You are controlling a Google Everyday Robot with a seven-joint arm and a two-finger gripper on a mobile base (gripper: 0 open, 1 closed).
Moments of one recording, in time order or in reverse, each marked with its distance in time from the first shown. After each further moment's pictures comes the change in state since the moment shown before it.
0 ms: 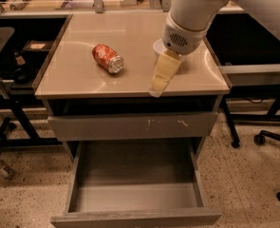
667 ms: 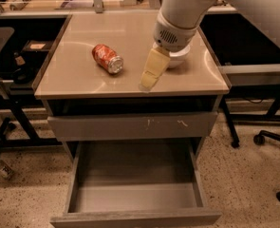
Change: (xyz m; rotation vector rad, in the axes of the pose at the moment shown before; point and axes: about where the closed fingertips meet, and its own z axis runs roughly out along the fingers) arm -0.028 0.001 0.005 -0.012 -0.048 0.008
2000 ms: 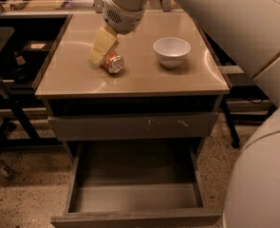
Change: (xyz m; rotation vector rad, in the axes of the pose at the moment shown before) arm -0.128 -0.004 0.026 -0.068 -0.107 0.070
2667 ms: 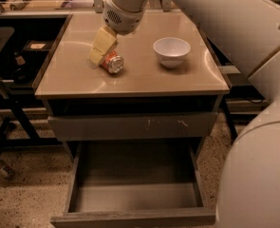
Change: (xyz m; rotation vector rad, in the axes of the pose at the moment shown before) arm -0.006 -0.003 0.010 -0.024 -0.013 0.014
